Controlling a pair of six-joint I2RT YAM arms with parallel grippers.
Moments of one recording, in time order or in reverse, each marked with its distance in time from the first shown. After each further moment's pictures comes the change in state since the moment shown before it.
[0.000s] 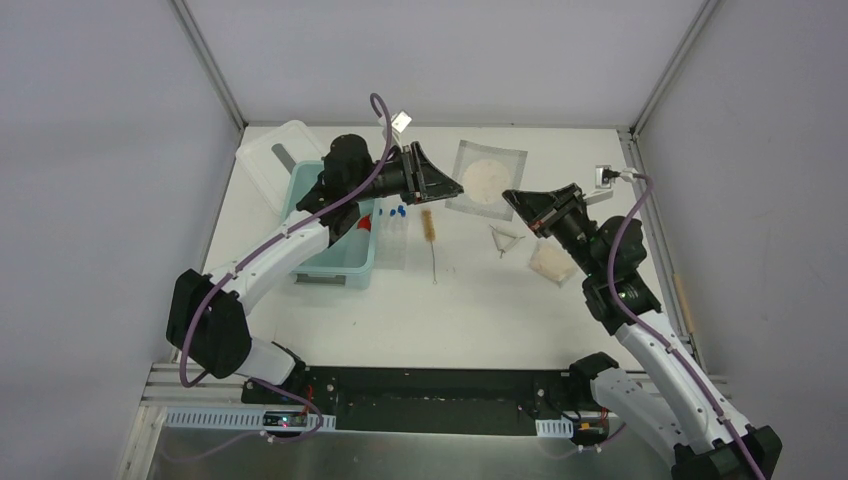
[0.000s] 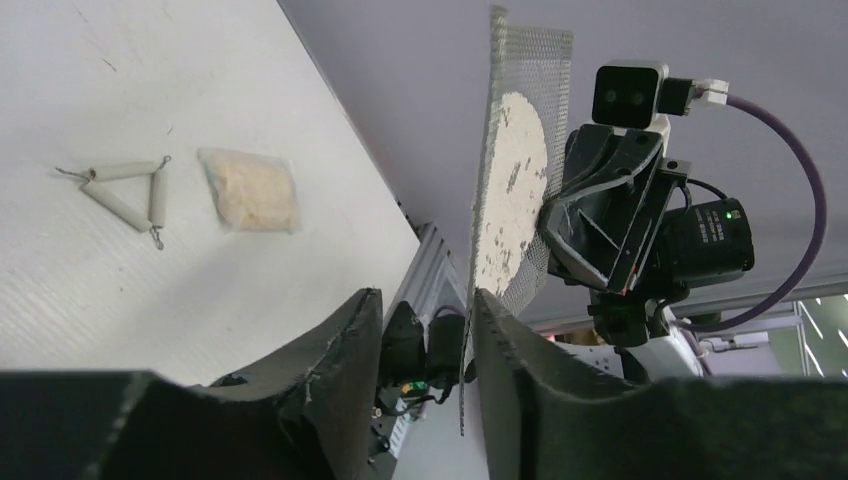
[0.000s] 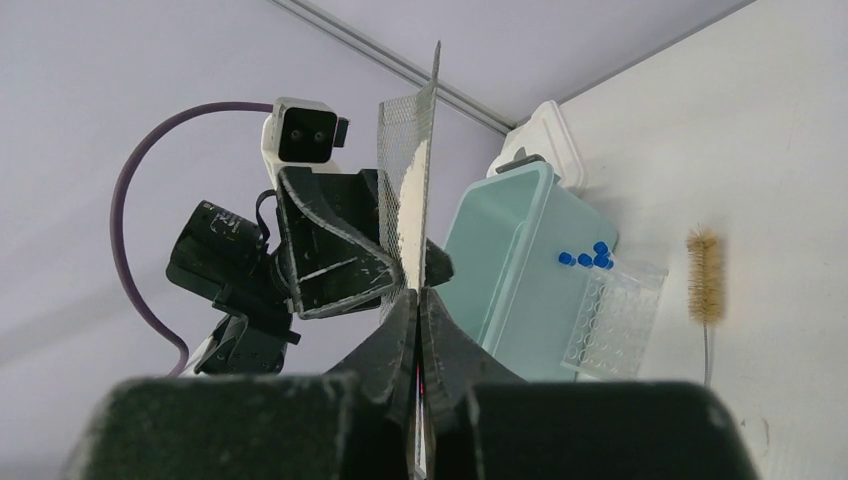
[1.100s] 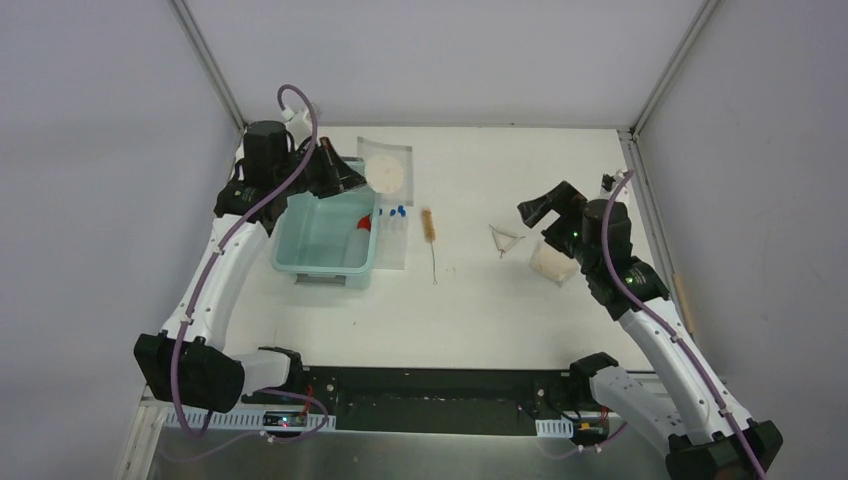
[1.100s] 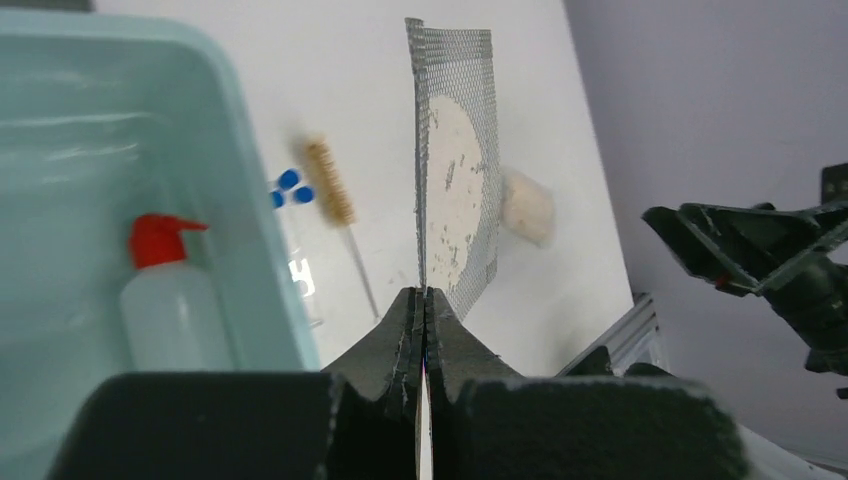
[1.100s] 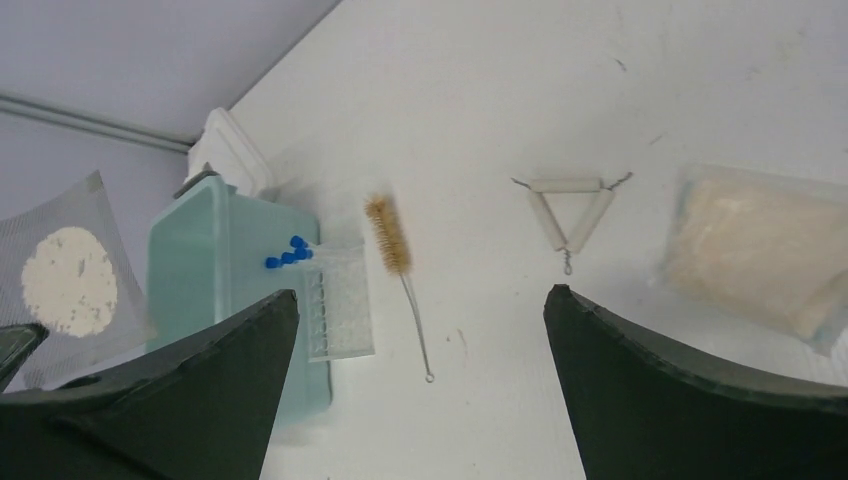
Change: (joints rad) left arm 0.352 -0.196 0.114 -0.655 -0.145 0.438; right arm -0.031 0.070 0.143 -0.569 0.328 -0.216
